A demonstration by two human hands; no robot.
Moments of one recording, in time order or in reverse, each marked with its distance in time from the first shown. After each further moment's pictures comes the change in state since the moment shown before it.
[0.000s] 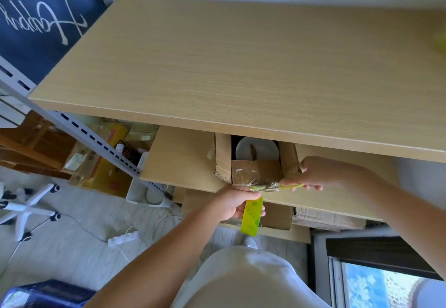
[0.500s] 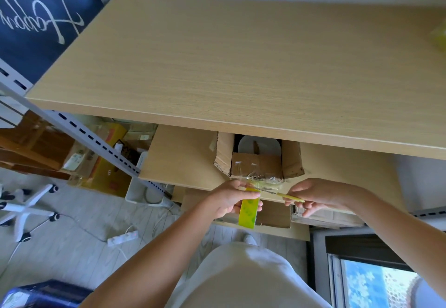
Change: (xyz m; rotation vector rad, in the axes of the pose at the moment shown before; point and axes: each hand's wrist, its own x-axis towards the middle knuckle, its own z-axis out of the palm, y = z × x) left_hand 0.004 -0.002 -0.012 0.014 -0.028 0.066; right_hand 0.003 0.033 0.044 0.496 -0.202 0.064
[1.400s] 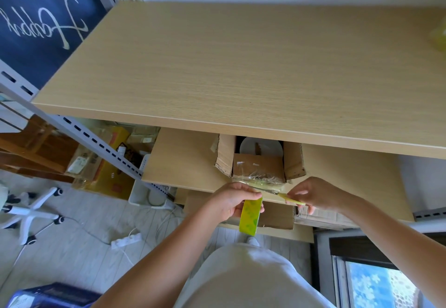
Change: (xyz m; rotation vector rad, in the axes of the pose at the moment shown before) left_hand -0.011 0.004 0.006 -0.031 0.052 -0.021; right_hand 0.017 0.020 0.005 -0.287 0.198 -0.226
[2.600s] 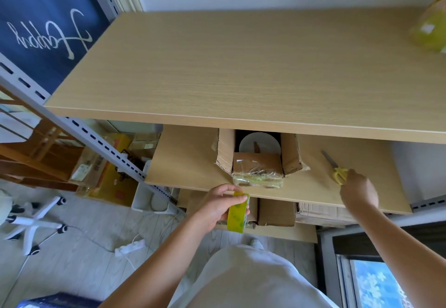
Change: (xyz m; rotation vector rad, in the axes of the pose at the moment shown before) left_hand -0.033 -0.023 -0.018 -0.035 0.158 0.132; right_hand -0.013 0.075 -0.003 -0.177 0.790 0.503
